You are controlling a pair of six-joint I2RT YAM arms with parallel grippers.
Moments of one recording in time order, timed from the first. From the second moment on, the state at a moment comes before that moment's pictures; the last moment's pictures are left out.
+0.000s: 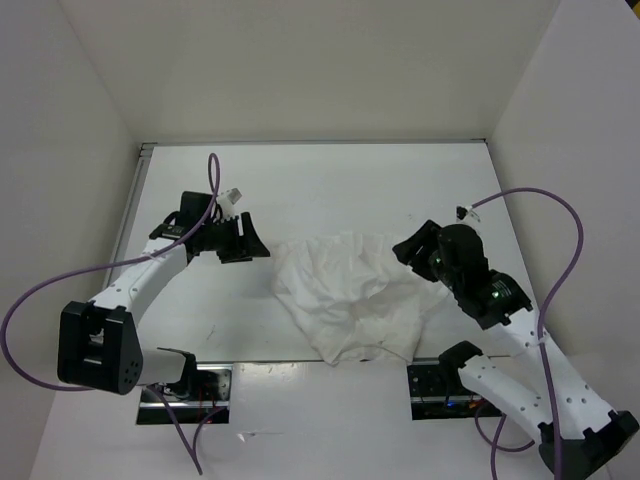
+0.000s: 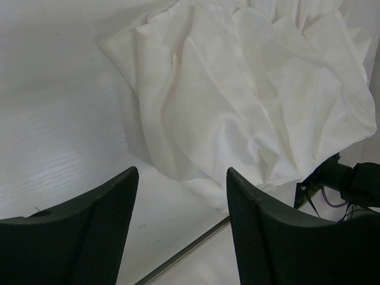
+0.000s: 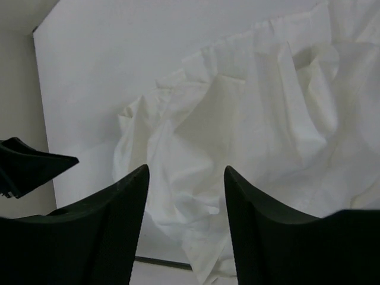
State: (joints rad) left arm -0.16 1.31 0.89 -0.47 0.54 -0.39; right arm 0.47 0.71 0.82 -0.64 0.19 0.89
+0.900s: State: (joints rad) left arm -0.16 1.38 0.89 -0.46 0.58 -0.37; right arm 0.67 1.54 1.16 -0.77 0.20 0.95
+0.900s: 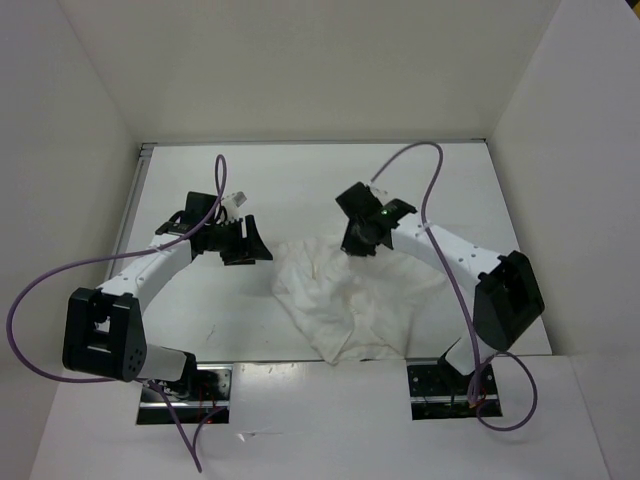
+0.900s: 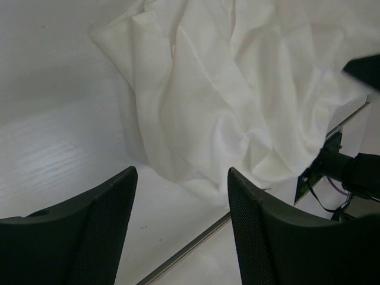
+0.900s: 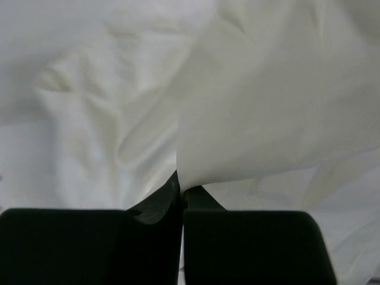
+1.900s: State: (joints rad) left arm -0.23 1.45 1.04 -0.44 0.56 -0.40; right arm 0.66 1.85 1.51 -0.62 0.19 0.63
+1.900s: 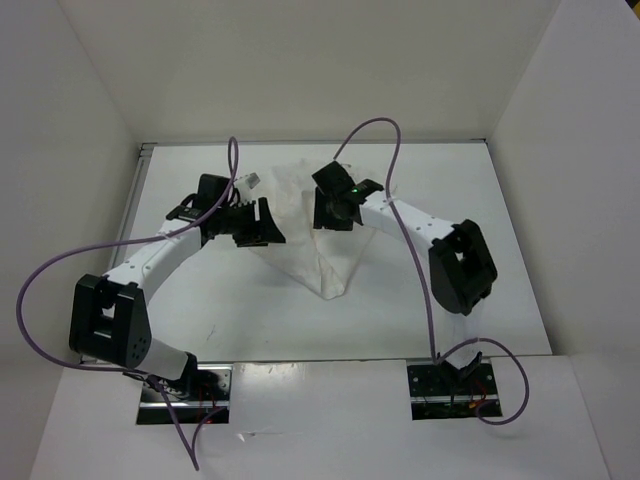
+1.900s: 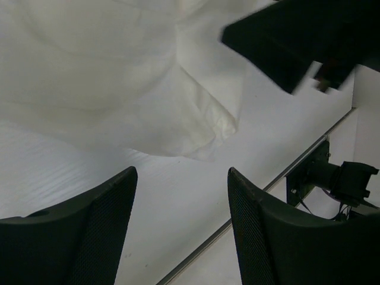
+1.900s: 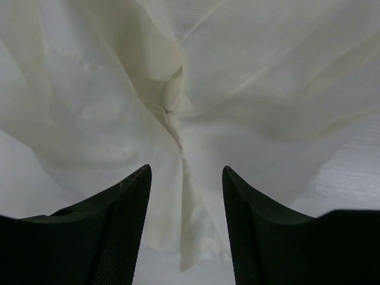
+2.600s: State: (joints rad) left arm -0.26 1.46 1.05 -0.43 0.54 -0.43; right arm 0.61 2.15 1.69 -0.61 0.15 0.84
